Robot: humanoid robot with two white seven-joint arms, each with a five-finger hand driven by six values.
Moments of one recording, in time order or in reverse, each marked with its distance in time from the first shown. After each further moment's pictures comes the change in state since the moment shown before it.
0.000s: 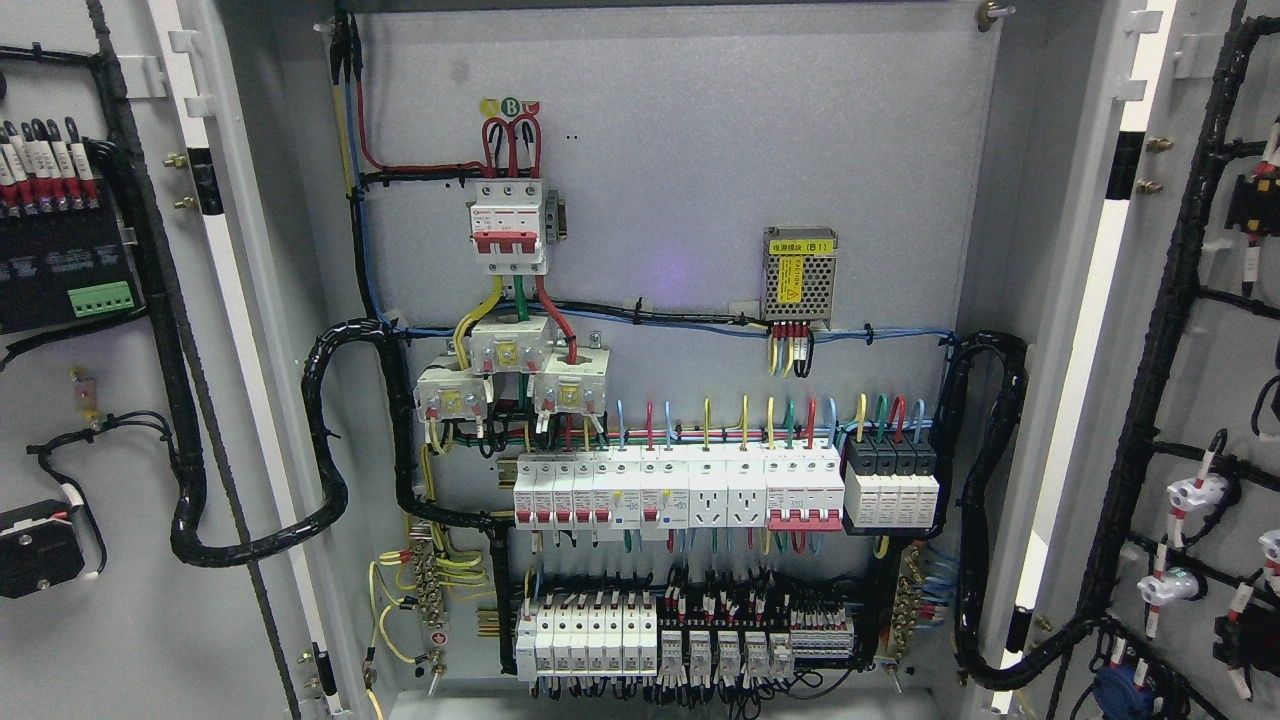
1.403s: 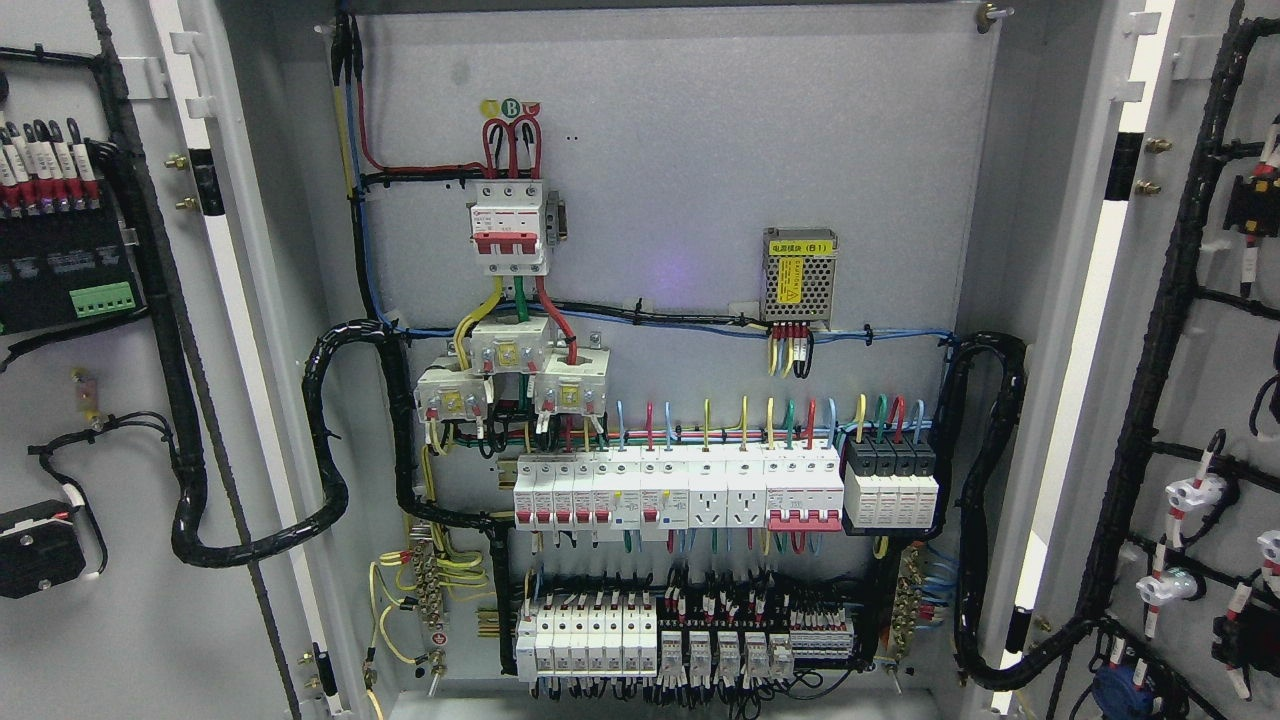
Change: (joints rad) left arm -0.191 -0.323 -0.090 1.021 -0.188 0.282 -0.010; right arm -0.278 0.269 -0.006 1.073 0.027 0.292 -0.174
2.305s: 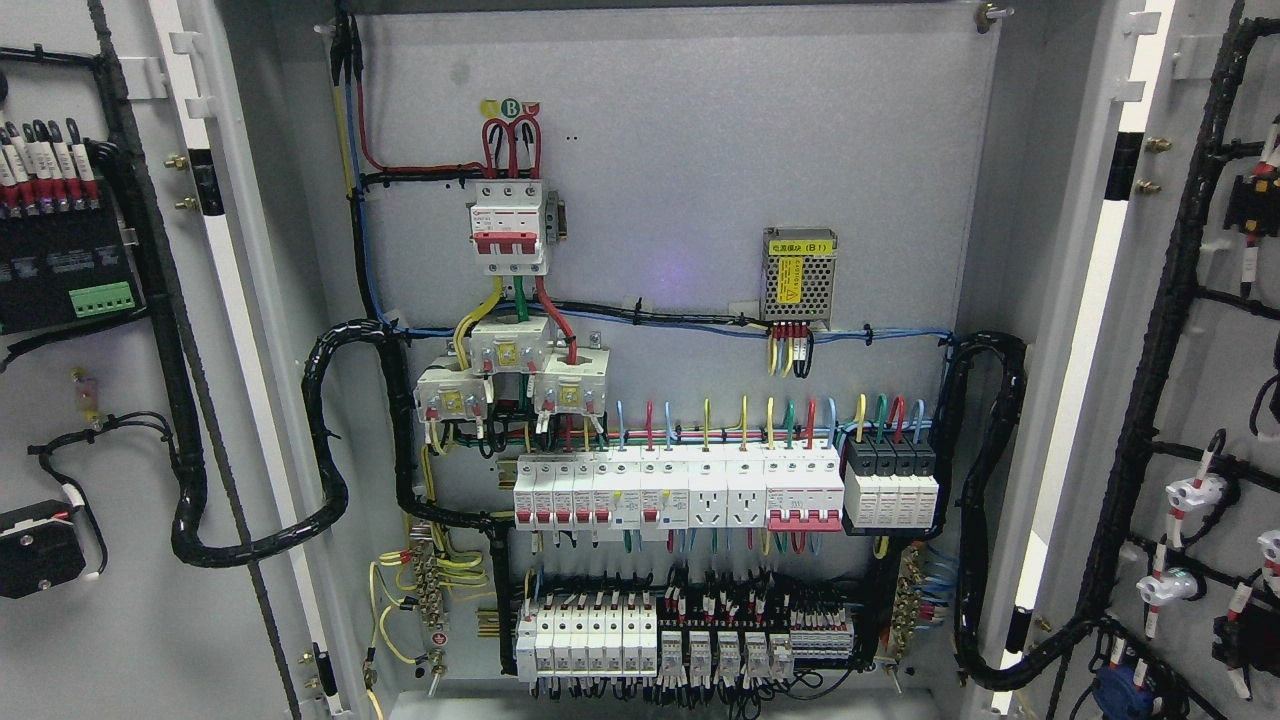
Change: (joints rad) left arm -0.122 -0.132 0.173 0.332 -0.174 0.476 0.011; right arm -0.220 0.136 -0.015 0.215 0.289 0.368 -0.351
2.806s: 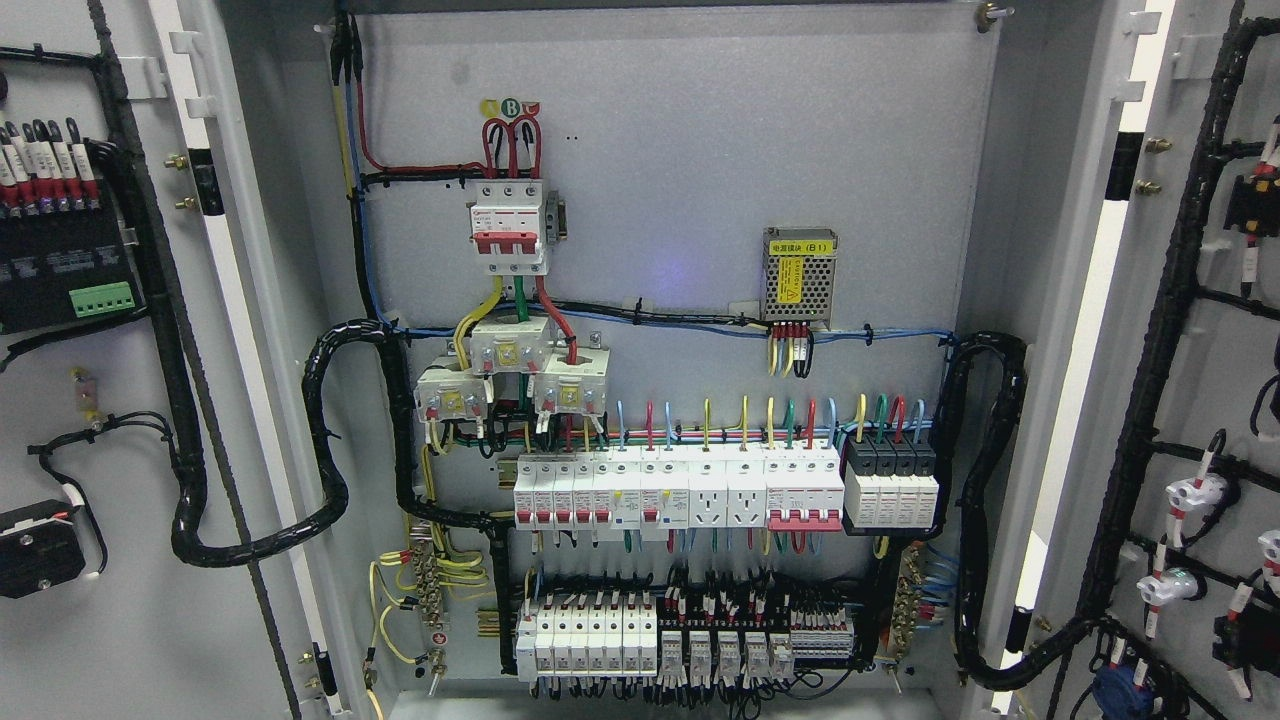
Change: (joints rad) left arm 0.001 -0.039 0.020 0.058 -0.021 0.007 0.014; right arm -0.060 0.044 0.000 0.033 0.030 0.061 -0.015
